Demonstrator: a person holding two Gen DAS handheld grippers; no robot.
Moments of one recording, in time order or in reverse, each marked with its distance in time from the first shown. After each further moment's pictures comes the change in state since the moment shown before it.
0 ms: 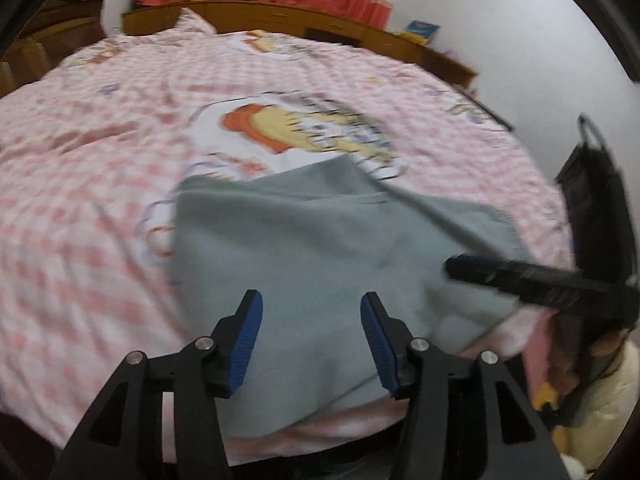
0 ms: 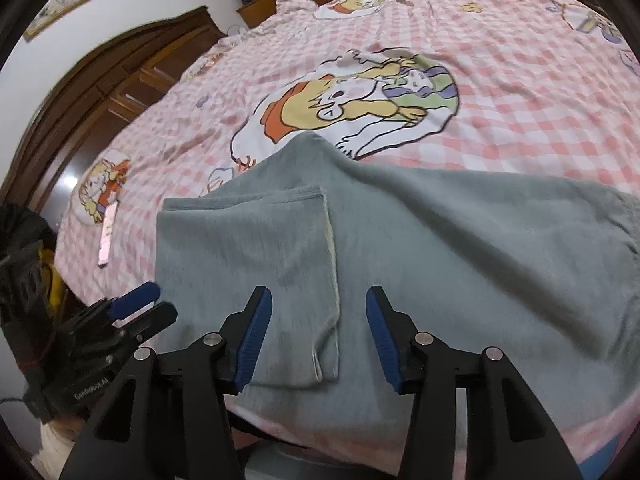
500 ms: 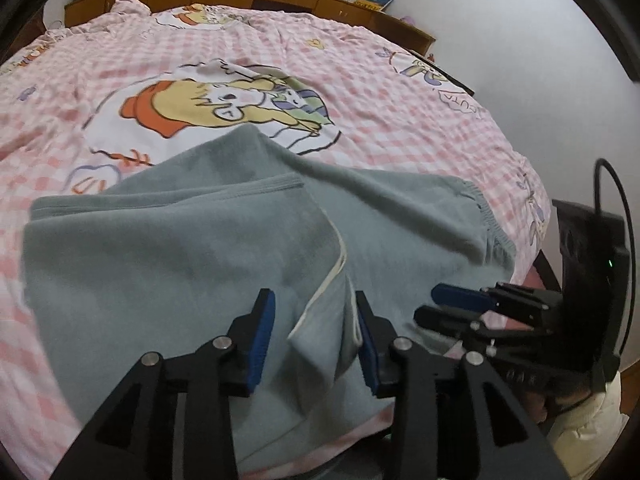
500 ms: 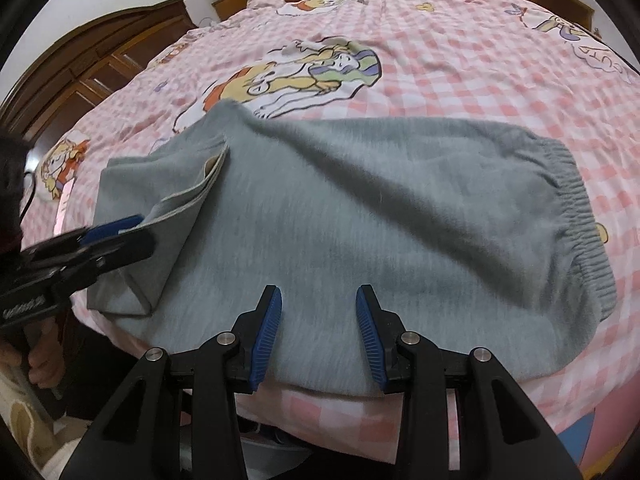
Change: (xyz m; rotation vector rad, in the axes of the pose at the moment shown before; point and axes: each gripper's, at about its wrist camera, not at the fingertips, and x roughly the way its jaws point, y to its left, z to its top) left arm 0.053 -0.061 0.020 0.094 0.107 -0.191; right arm -0.024 -0.049 -0.044 -0.017 -0.019 -0.165
